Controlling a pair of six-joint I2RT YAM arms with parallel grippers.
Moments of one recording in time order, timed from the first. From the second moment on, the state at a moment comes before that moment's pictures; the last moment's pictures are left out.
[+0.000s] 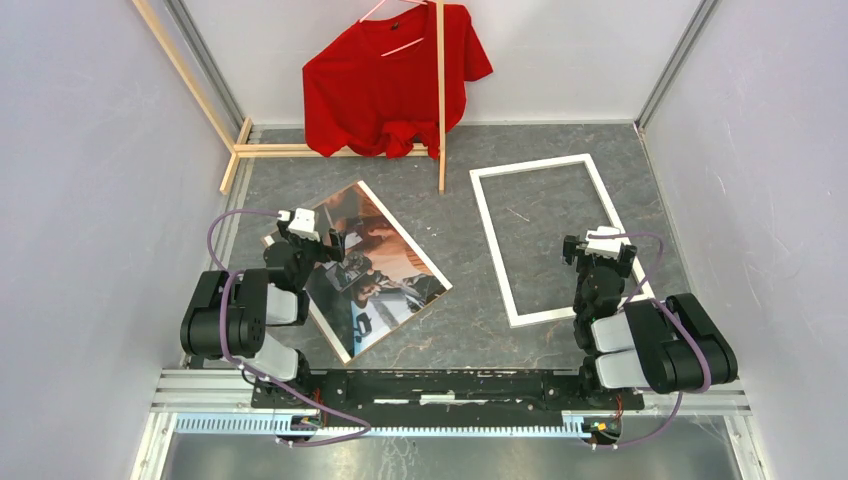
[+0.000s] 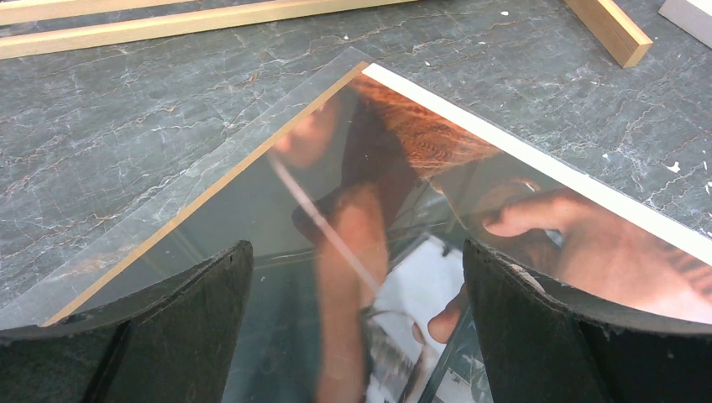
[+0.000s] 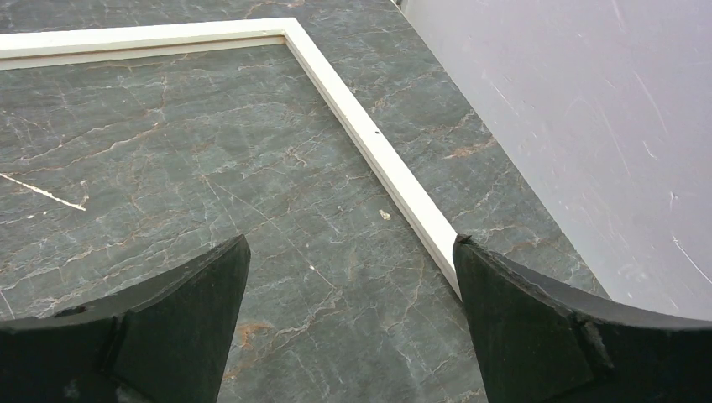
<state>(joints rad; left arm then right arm) 0.04 1.54 0.20 1.21 0.26 0.06 0.14 1.38 0.01 1.35 0.49 -0.20</state>
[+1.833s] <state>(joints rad) 0.08 1.36 0.83 -0.20 0.37 0.07 0.70 1.33 0.42 0.18 0.29 0.25</state>
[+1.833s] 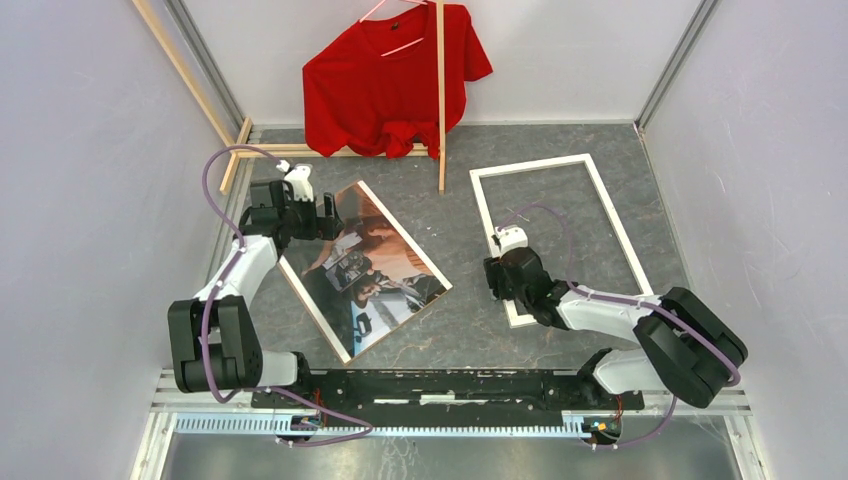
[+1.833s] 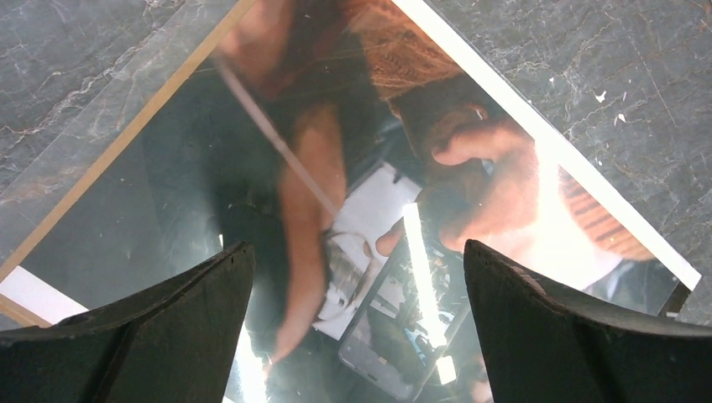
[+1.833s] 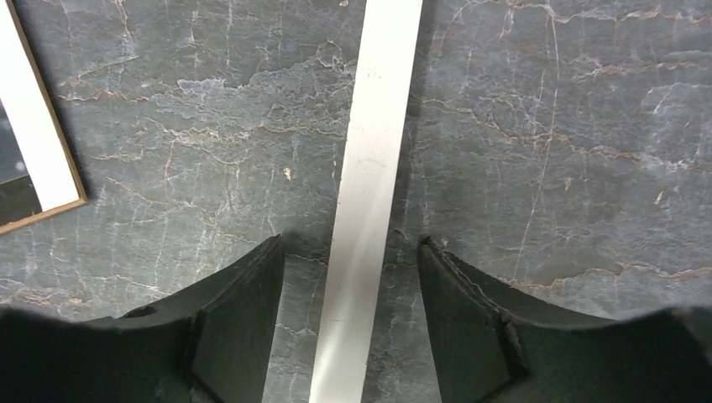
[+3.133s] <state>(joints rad) -0.34 1.32 0.97 -0.39 0.32 0.12 0.75 0.93 0.79 -0.29 0.23 0.94</state>
